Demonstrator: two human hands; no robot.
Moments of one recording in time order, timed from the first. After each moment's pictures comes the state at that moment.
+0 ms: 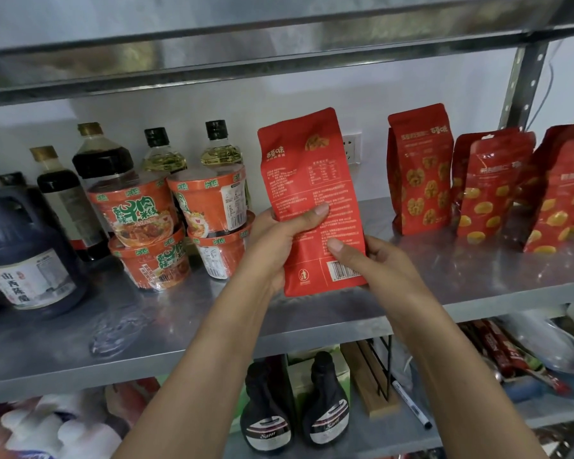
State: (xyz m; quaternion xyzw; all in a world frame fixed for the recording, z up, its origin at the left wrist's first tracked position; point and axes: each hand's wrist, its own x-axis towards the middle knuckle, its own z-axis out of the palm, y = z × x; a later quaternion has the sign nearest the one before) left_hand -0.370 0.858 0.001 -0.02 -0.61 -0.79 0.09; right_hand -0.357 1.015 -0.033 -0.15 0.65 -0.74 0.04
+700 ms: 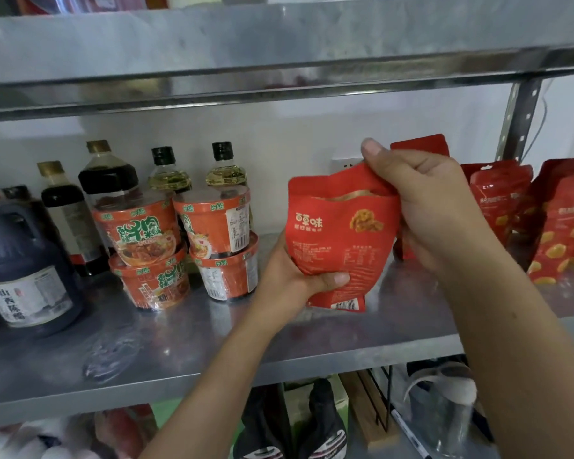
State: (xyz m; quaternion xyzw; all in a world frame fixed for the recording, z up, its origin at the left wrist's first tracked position) left_hand -0.367 0.858 -0.019 -0.13 -0.71 -0.66 0.19; right_hand -0.367 1.024 0.076 -0.24 0.61 -0.75 -0.10
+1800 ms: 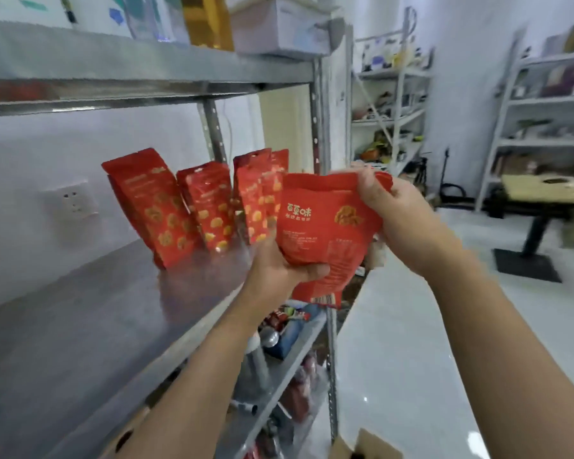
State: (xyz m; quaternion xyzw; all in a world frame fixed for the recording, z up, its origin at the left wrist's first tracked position) left_hand -0.334 1.089 -0.026 -0.43 -0.64 -0.63 -0.10; right_hand -0.191 1.208 0.048 0.04 0.75 -0.57 -0.32
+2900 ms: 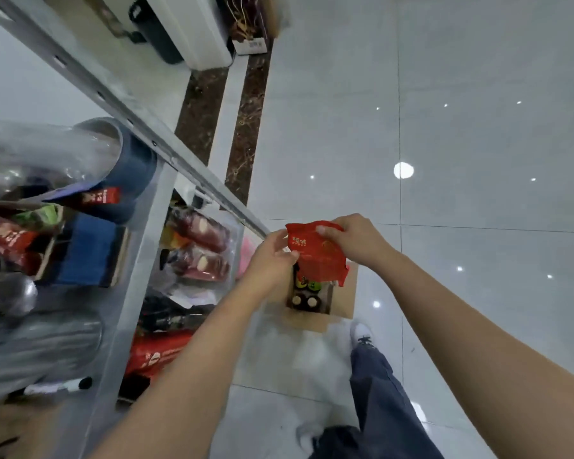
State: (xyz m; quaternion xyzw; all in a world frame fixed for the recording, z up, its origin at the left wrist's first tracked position) left_hand -0.307 1.318 -0.444 -0.21 -0.78 -0.33 -0.48; right_hand -0.176 1.435 -0.472 0.47 0.69 -0.55 -0.01
